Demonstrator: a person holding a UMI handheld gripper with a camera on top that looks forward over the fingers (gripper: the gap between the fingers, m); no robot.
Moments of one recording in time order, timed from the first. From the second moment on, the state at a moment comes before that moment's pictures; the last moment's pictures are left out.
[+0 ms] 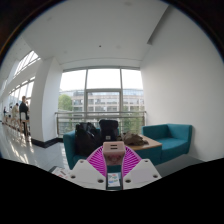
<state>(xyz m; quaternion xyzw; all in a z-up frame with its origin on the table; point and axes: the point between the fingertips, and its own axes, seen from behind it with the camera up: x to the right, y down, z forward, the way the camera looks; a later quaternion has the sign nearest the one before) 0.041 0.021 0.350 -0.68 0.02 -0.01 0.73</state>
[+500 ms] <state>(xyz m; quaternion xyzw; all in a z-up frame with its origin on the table) 0.214 -0.011 0.061 -0.84 0.08 -0.04 0.53</state>
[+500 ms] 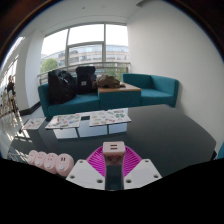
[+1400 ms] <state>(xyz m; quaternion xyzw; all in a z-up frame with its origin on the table) 0.201 -0.069 0.114 -0.83 0.10 -0.06 0.54</state>
